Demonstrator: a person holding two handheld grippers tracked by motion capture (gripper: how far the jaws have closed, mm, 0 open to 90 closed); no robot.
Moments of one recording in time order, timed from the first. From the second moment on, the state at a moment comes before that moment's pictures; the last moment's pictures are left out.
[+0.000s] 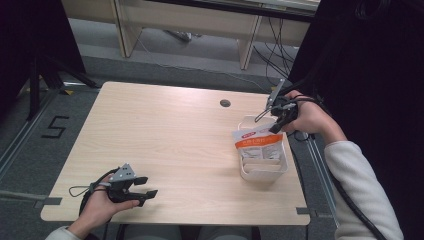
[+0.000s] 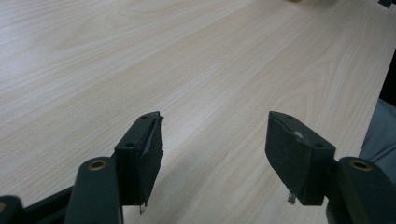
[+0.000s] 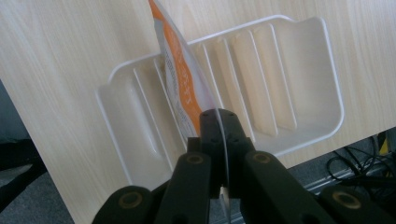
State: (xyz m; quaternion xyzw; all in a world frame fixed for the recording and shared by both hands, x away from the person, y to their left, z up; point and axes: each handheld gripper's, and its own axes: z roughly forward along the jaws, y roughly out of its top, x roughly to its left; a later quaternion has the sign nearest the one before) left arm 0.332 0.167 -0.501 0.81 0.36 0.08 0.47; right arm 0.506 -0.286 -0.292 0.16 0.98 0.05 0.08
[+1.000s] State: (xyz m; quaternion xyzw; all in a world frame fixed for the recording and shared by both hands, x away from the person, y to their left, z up) left arm 0.332 0.167 -0.502 0.80 0.36 0.08 0.46; right arm 0.490 -0.278 -0.276 0.17 0.97 0.12 0.11
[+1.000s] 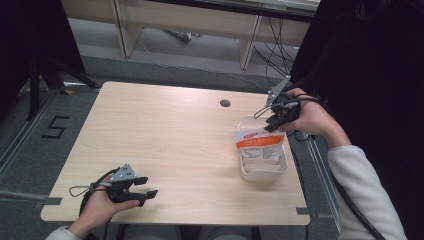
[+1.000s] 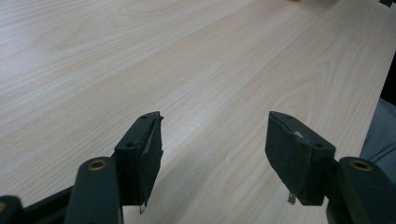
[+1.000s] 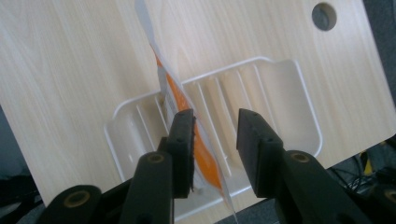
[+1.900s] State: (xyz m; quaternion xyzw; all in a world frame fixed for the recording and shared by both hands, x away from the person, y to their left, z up) left arm 0.332 0.167 -0.502 0.81 0.36 0.07 0.46; right arm 0.441 -0.210 -0.296 0.09 0.98 0.16 0.09
